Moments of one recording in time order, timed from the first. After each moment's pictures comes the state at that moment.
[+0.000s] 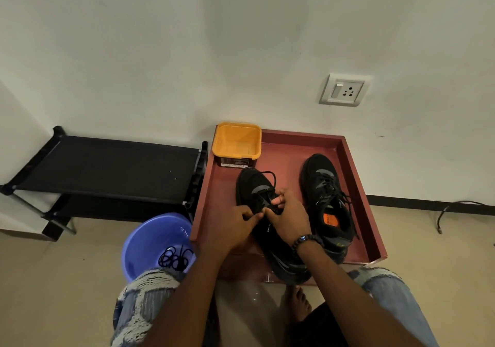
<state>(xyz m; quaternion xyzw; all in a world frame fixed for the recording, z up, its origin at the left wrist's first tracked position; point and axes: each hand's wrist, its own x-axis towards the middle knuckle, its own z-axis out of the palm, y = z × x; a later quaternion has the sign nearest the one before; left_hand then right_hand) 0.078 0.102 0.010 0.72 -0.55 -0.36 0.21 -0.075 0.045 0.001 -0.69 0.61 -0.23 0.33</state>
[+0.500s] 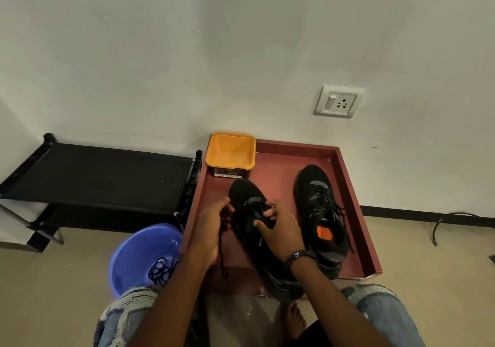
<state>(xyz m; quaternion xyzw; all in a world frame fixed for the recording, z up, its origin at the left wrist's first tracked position) 0.080 0.103 0.043 0.62 -0.17 -0.53 0.55 -0.075 0.051 0.008 -0.70 0.59 -0.23 0.32</state>
